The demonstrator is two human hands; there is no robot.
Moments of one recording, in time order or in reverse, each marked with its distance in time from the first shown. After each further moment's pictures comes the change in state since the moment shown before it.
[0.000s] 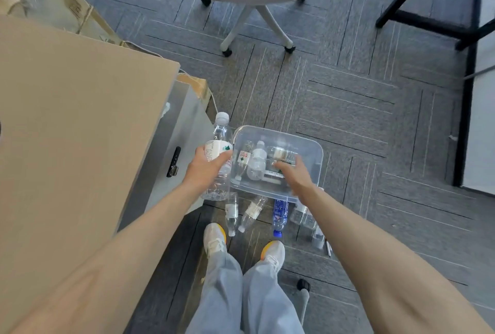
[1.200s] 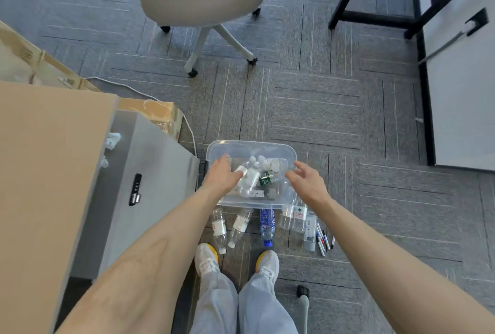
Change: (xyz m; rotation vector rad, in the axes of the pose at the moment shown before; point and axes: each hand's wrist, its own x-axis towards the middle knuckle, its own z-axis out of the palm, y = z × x) left_hand -0.003 0.061 0.107 0.554 -0.166 0.191; right_hand -0.032 0.032 -0.101 -0.078 0.131 -0.128
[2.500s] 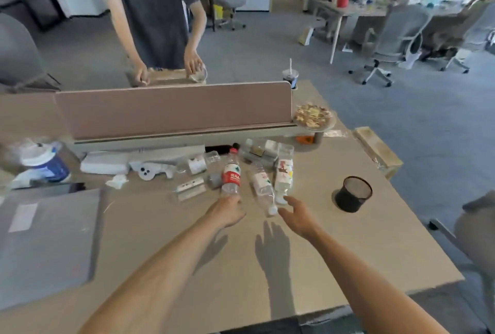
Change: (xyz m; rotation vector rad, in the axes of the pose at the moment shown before) left_hand -0.536 -0.416 -0.211 -0.548 0.740 -0.562; right_hand -0.458 -0.234 0.424 -0.913 -0.724 -0.984
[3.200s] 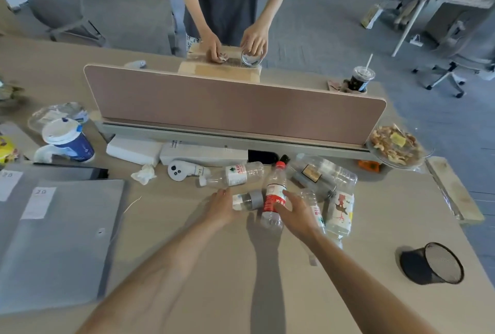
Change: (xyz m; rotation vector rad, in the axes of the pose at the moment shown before) left_hand 0.137 -0.136 -0.056 -0.002 0.090 -0.179; right_hand 0.153 -0.116 0.081 -0.104 -0.067 -0.099
